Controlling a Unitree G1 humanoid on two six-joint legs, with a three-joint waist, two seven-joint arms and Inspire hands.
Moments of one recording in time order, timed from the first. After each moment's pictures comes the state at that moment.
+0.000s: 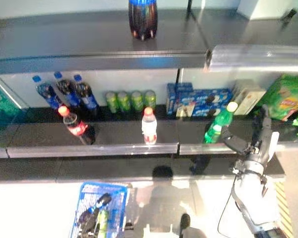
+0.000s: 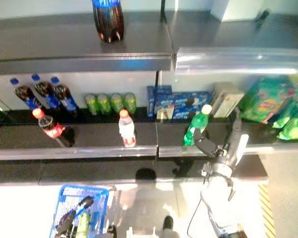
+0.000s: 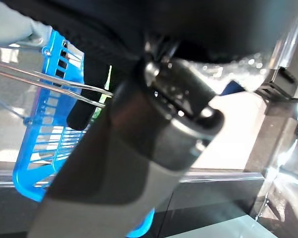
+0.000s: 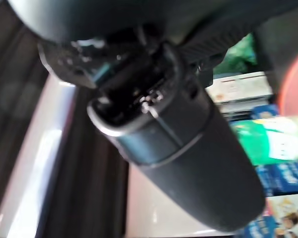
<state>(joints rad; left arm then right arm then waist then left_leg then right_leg) 0.05 0.08 0.13 1.00 -1.32 -0.30 0.20 -0.06 -0.46 0.13 0.02 0.20 -0.23 -0.76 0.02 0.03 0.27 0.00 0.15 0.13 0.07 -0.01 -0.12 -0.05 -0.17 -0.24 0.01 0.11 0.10</state>
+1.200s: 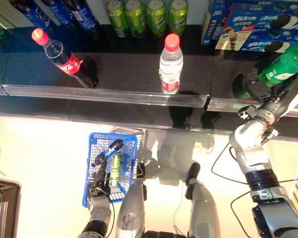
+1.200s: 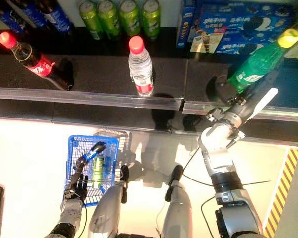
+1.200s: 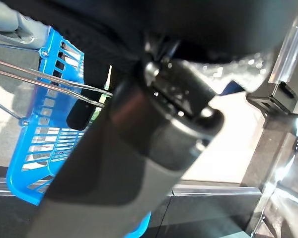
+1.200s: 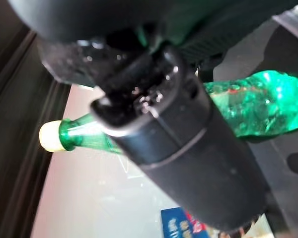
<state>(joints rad) -0.16 0.10 0.09 0.86 -1.40 -0.26 0.18 -0.58 -0.50 0.08 0.33 0.30 -0.23 -0.96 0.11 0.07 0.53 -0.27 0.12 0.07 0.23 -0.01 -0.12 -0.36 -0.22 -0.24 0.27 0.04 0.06</state>
